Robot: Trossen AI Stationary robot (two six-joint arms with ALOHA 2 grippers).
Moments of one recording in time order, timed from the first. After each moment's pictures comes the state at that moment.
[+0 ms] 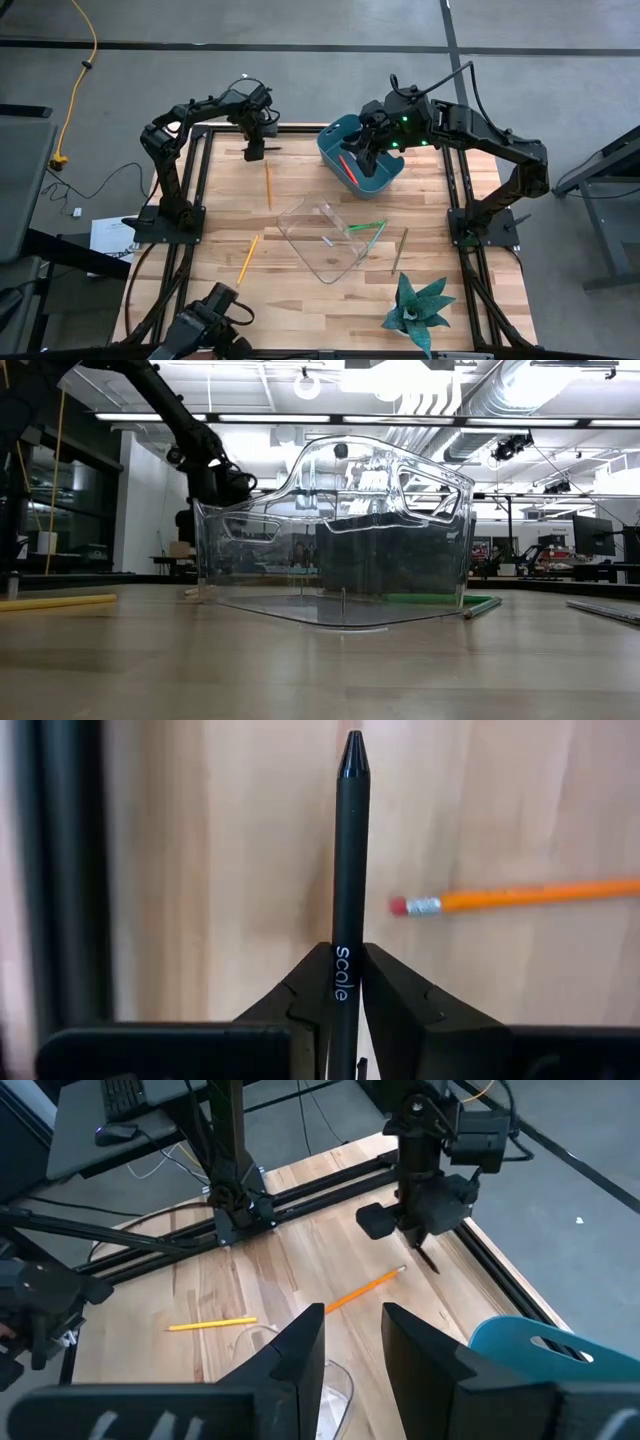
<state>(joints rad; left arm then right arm) 1.07 1.90 1.30 -0.90 0.18 0.88 -0.18 1.50 1.85 -0.87 0.01 0.21</state>
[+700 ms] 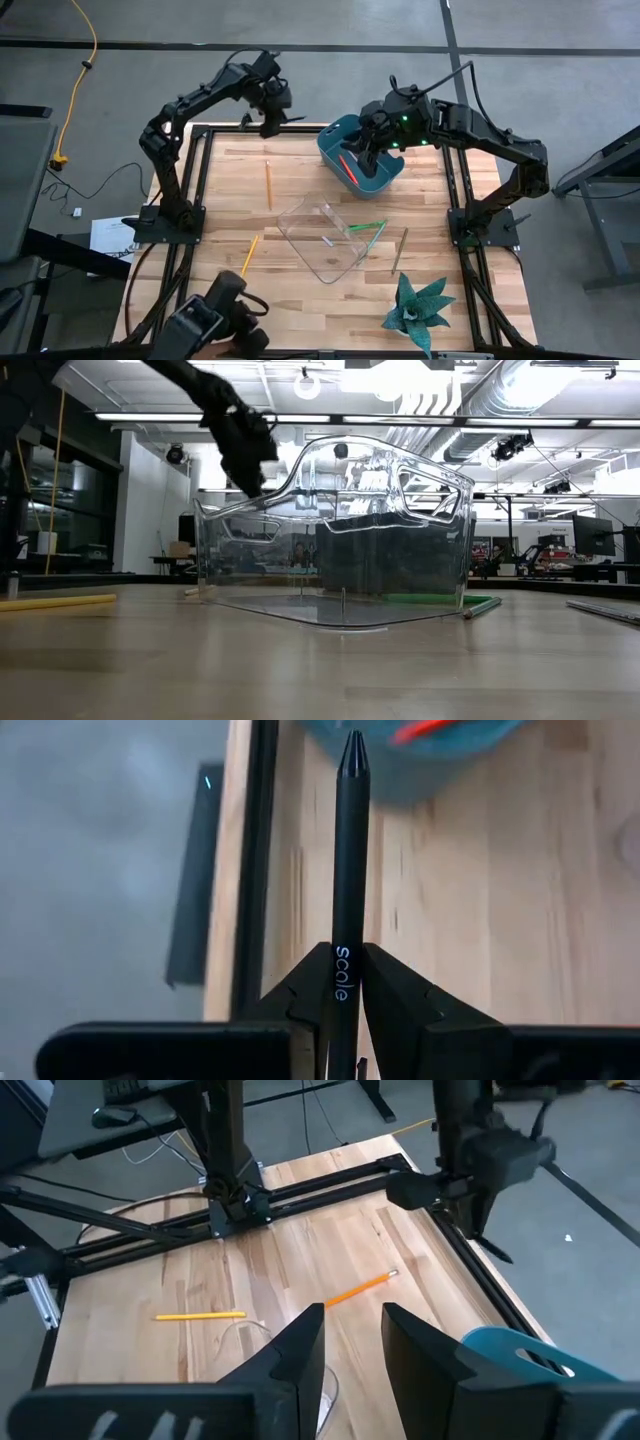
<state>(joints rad) 1.00 1.87 1.69 -1.00 0.33 0.81 -0.19 1.50 1.85 -0.87 0.01 0.13</state>
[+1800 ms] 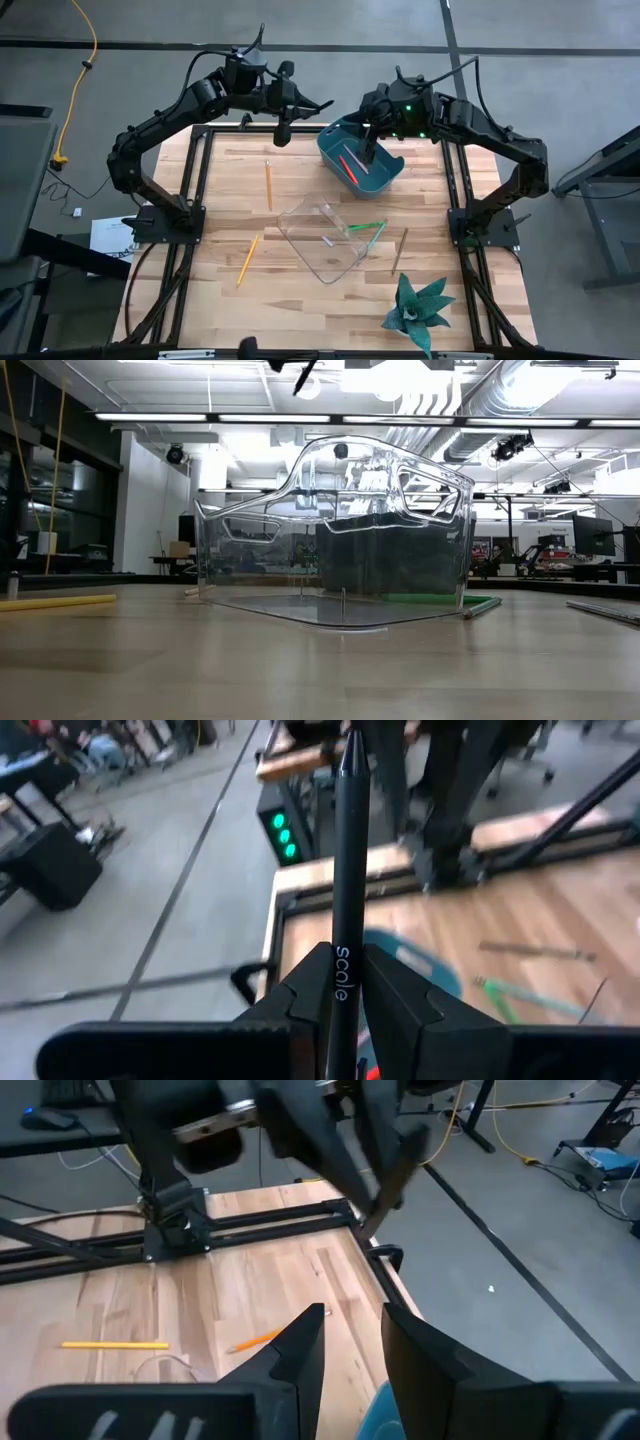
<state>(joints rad) 0.64 1.53 1.74 -0.60 0.39 0.46 -0.24 1.50 1.85 -0.78 0.10 -0.04</state>
